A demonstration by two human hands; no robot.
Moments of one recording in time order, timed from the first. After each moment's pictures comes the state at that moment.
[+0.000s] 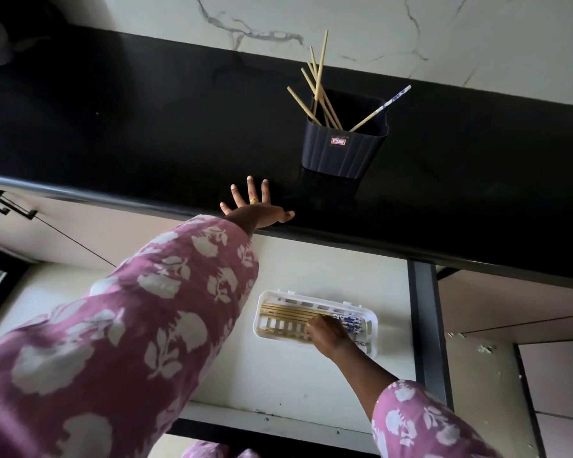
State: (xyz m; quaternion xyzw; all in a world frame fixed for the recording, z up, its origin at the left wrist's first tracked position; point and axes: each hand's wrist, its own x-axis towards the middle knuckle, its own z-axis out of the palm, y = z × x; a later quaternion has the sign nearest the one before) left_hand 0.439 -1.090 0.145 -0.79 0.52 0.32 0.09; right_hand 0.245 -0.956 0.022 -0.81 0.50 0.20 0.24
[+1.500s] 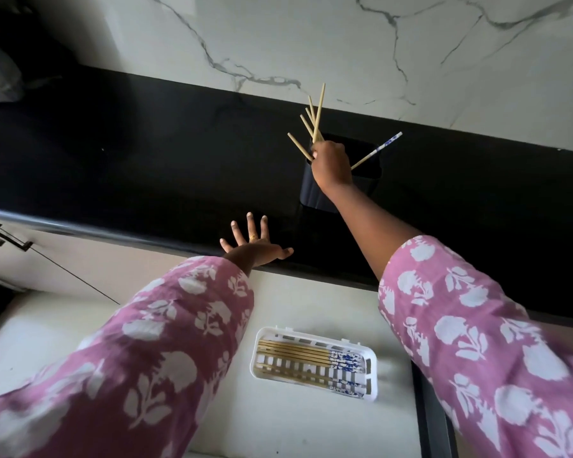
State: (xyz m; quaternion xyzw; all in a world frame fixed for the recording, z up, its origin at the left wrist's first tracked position) left_hand 0.442 -1.090 0.146 -0.79 0.52 0.33 0.08; right_hand 0.335 -1.211 0.233 -0.77 0.59 -0.23 0.09
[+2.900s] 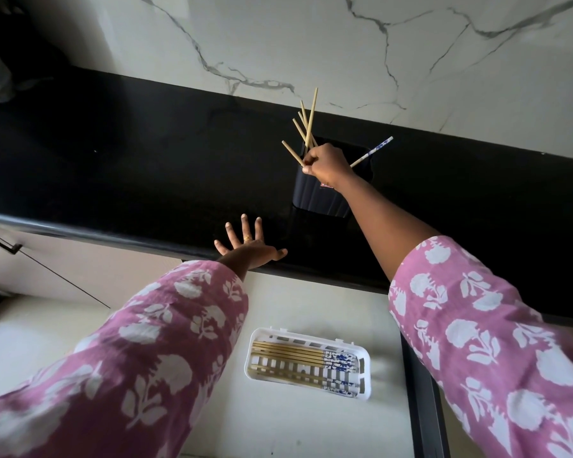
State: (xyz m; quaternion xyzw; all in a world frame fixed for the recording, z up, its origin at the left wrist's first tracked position) left_hand 0.440 -1.089 0.145 -0.79 0.52 0.32 0.07; right_hand 0.319 -1.222 0.242 -0.75 0.58 -0.16 0.27
